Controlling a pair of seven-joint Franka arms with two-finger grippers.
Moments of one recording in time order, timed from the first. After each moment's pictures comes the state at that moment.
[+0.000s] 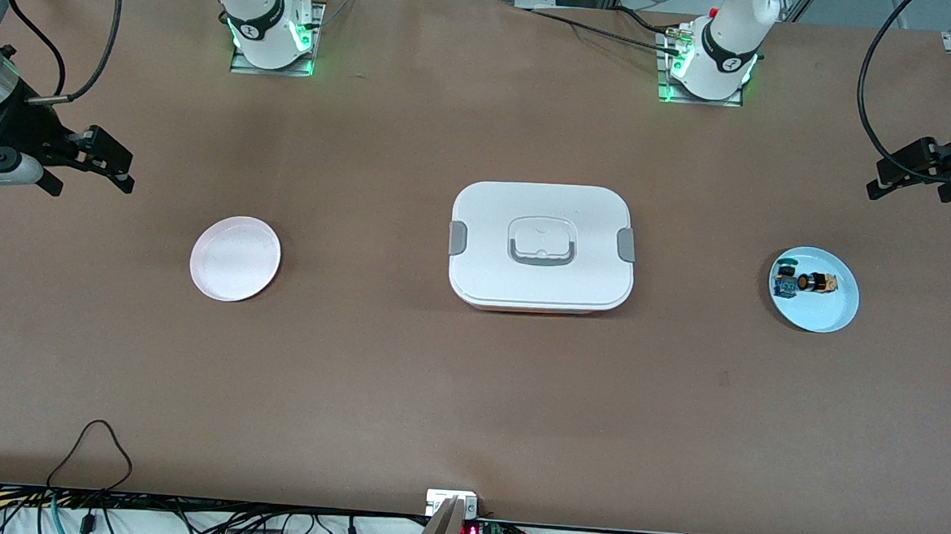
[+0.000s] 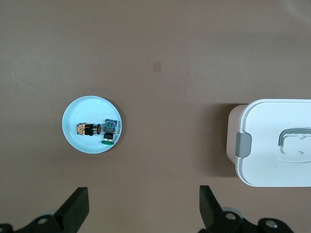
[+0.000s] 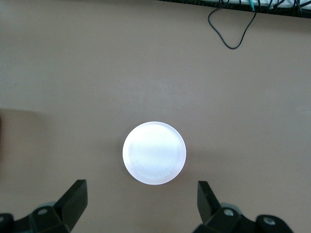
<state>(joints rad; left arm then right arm) 0.05 0.01 0.00 -1.52 -0.06 1.52 -0.02 0.01 -0.01 0.04 -1.72 0.01 1.84 -0.05</state>
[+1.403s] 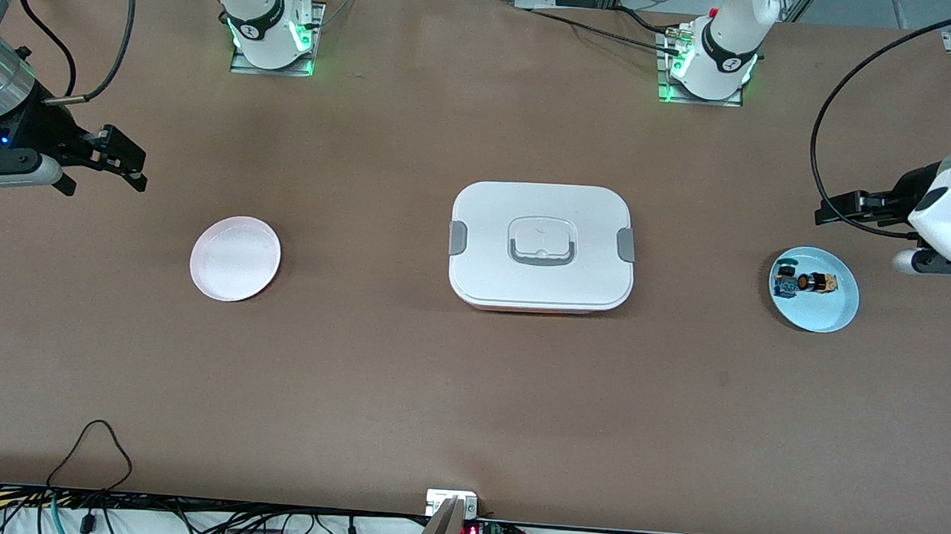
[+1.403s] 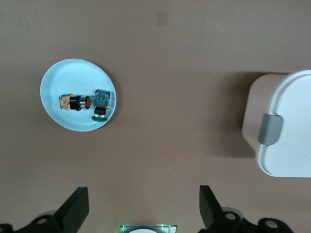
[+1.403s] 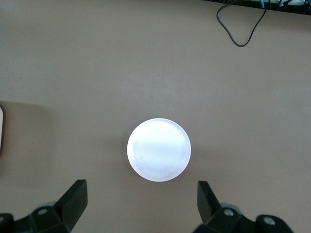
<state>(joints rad) 0.07 0.14 0.00 -1.61 -0.06 1.51 -0.02 0.03 -0.01 0.04 -1.72 0.01 1.83 -0.05</state>
